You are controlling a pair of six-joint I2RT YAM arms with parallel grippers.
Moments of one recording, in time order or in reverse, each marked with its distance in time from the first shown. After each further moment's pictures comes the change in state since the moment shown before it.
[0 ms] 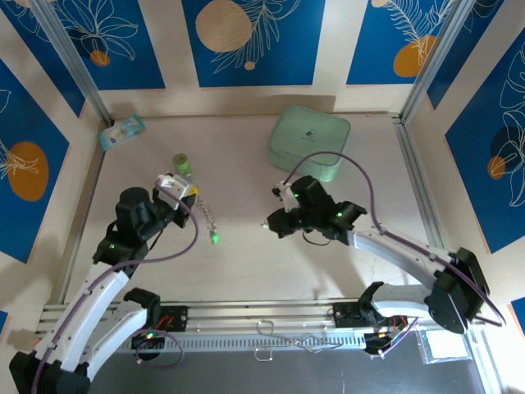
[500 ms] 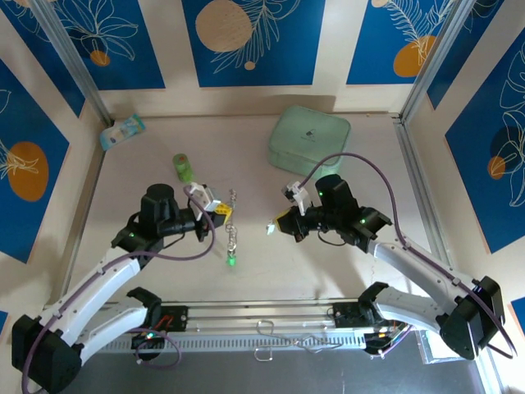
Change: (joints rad) left arm -0.174 0.149 -0.011 0.070 0.333 -0.010; right arm -0.092 -0.158 -0.058 0.021 -0.233 -0.250
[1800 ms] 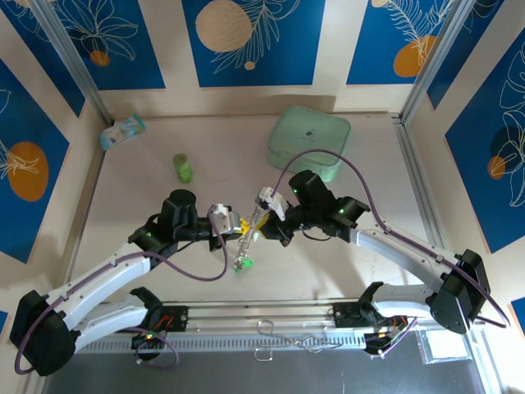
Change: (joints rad) left arm -0.162 0.084 -0.014 0.054 0.009 0.304; right arm 0.142 0.177 0.164 -0.086 -0.003 -0.219
